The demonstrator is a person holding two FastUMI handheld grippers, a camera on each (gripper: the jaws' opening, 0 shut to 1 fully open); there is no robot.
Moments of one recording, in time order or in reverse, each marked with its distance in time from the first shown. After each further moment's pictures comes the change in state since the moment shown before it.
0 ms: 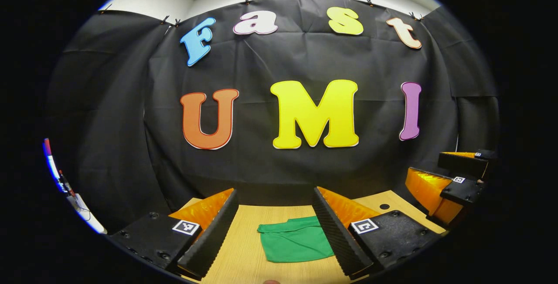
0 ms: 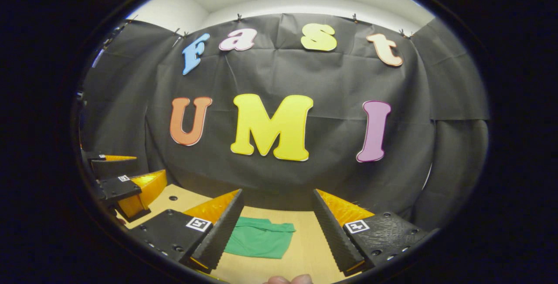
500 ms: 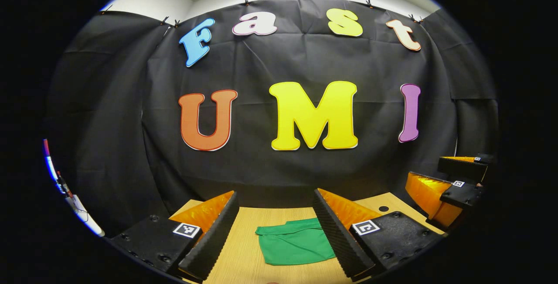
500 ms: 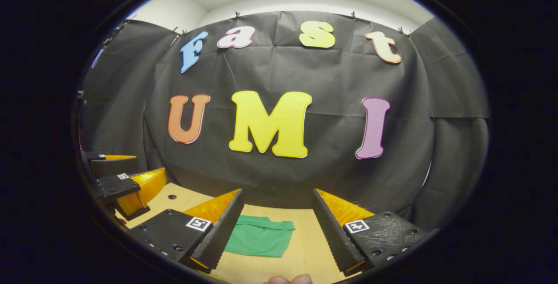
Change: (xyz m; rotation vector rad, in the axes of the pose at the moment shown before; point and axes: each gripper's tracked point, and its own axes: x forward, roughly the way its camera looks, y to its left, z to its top) left arm 0.004 0.001 -0.004 -0.019 0.012 -0.005; right arm 0.001 -0.003 -0.004 0.010 0.012 -0.018
